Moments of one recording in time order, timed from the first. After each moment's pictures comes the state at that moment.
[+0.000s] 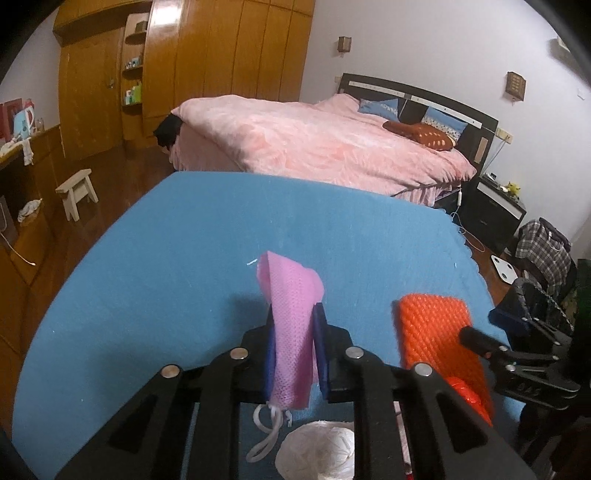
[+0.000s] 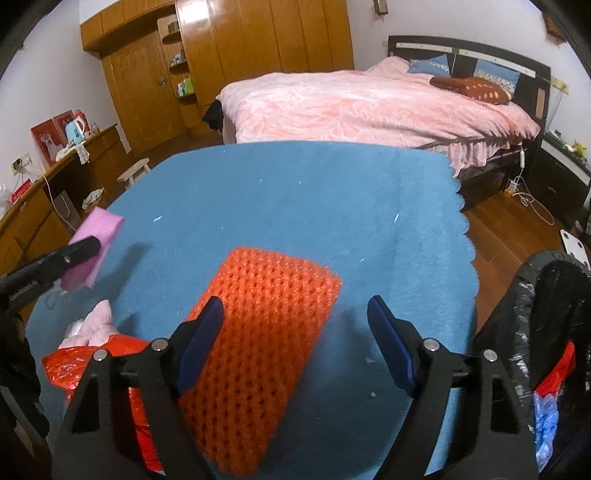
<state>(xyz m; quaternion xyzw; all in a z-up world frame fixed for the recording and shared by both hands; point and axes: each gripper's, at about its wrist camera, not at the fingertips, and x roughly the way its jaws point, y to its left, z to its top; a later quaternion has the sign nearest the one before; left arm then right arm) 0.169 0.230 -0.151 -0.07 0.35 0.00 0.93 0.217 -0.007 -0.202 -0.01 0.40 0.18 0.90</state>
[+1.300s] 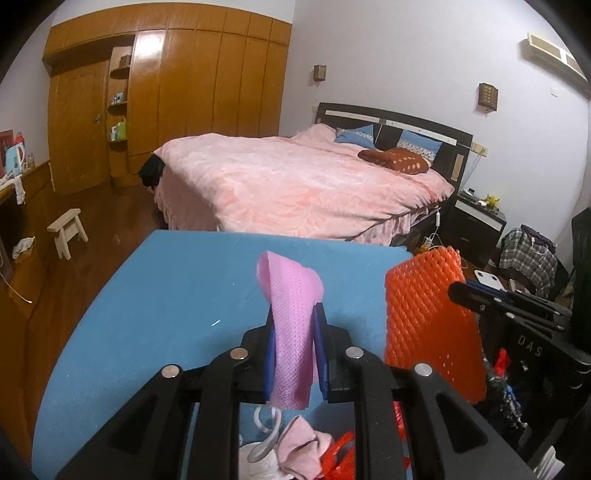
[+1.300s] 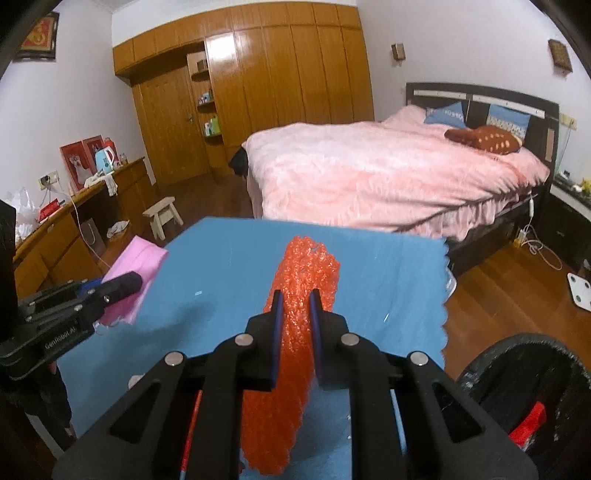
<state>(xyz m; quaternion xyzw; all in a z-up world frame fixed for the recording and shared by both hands) 0.153 0.186 -0.078 -0.05 0.29 -0.03 0.96 0.210 -0.027 -0.096 0.00 0.30 0.22 0.93</state>
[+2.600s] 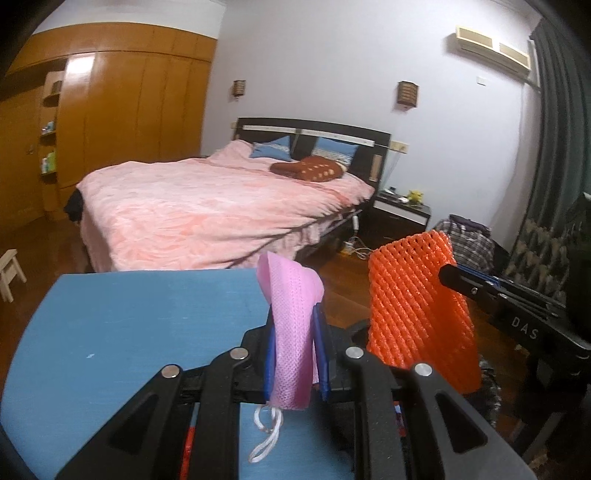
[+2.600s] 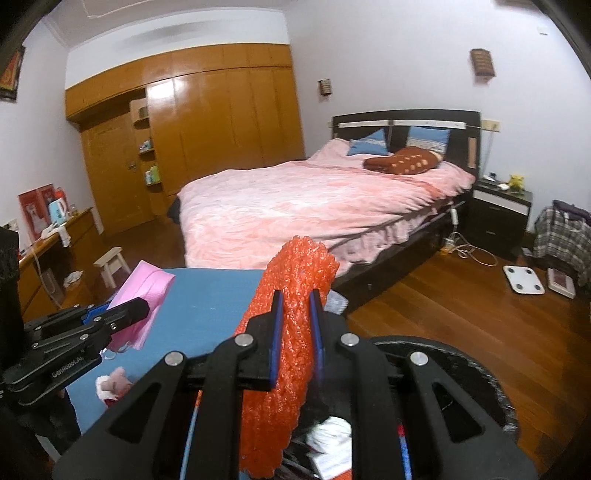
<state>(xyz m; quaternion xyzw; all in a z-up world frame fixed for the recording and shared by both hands) 0.143 0.020 -0.034 -0.03 0.25 -0.18 0.95 0.146 -0.203 -0.038 0.03 0.24 0.09 0.97</state>
